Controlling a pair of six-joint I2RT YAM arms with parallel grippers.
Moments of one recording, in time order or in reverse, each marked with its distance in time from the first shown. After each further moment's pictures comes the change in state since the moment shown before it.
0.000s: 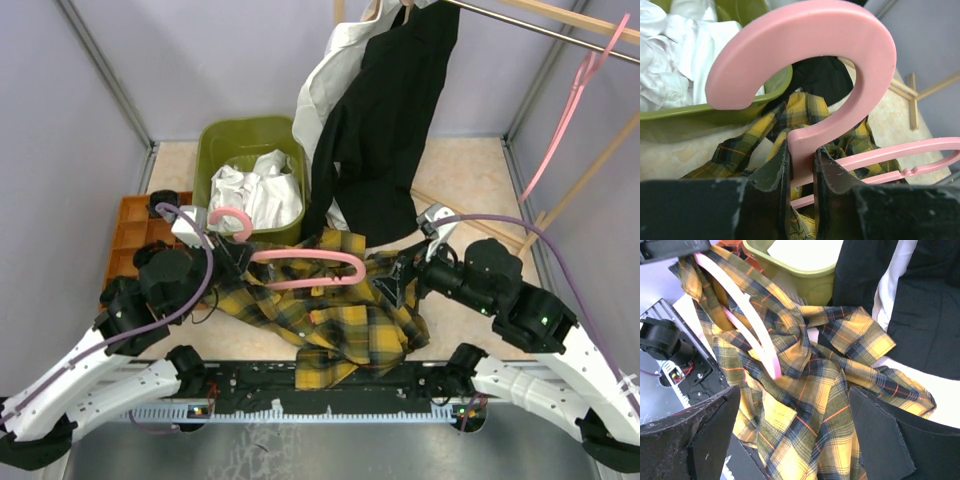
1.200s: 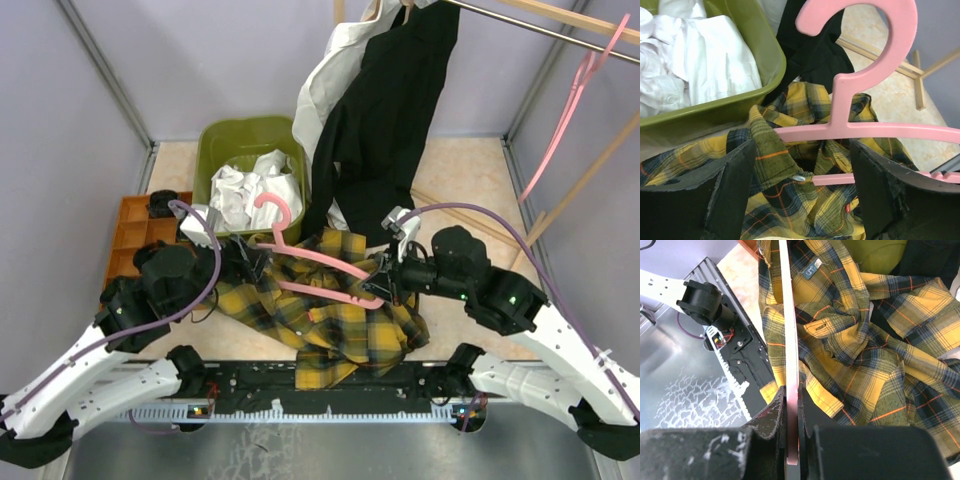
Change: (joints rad) left arm 0.000 0.045 0.025 -0.017 0.106 0.085; right arm 0.000 0.129 -0.003 0.023 -0.253 0.057
